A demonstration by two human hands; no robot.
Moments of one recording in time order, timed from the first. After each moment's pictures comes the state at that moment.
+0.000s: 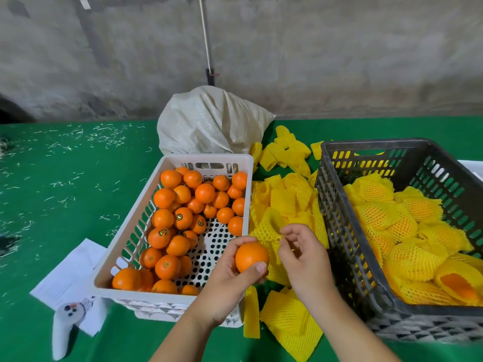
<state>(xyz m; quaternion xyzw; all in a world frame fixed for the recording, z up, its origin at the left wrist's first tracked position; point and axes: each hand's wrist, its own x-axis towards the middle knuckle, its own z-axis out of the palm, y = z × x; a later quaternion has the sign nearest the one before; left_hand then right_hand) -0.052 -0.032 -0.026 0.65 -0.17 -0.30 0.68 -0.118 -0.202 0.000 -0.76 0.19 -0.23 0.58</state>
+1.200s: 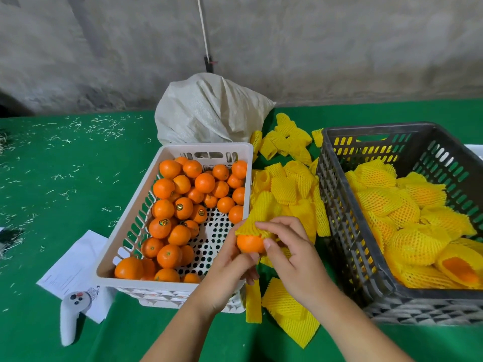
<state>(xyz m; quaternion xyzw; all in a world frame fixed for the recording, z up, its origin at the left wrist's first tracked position) -0.054 -0.030 -0.030 0.64 -0.20 -0.29 0.69 -0.131 -0.193 0.001 -0.83 0.03 -0.20 0.52</state>
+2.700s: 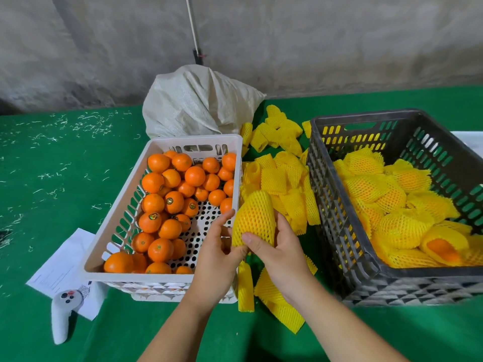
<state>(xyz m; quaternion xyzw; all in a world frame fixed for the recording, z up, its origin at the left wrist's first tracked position) -0.060 -0.037 -0.041 0.74 -0.20 -0.12 0.63 -0.130 -0.175 -0.015 -0.64 0.16 -0.12 0.74</state>
